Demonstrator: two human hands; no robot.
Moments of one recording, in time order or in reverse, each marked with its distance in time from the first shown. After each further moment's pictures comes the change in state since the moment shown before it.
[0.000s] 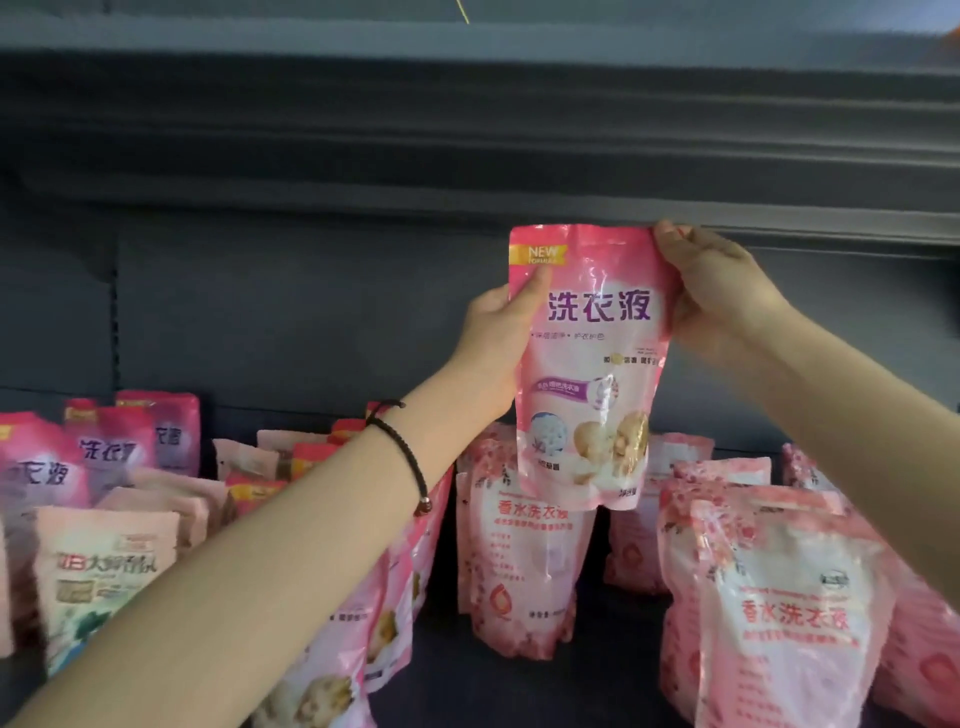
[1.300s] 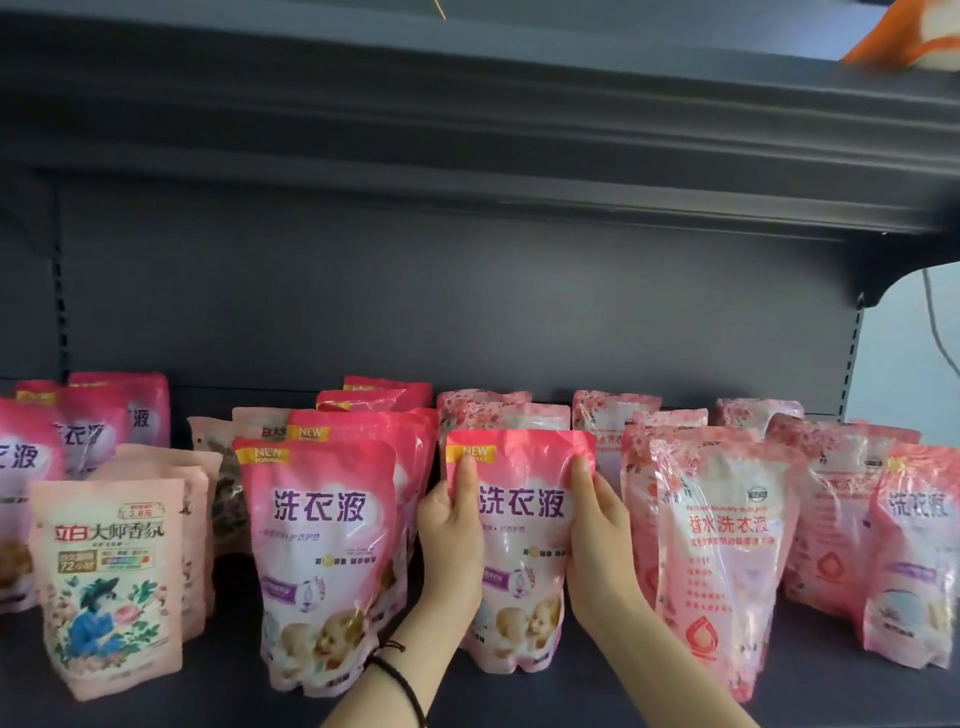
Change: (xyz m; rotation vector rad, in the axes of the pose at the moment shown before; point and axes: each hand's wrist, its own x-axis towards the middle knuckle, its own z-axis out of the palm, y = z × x) left_hand -0.138 -0.127 -0.052 0.180 0.383 -0.008; right_hand -0.181 0.157 0.019 -0.086 0.318 0.171
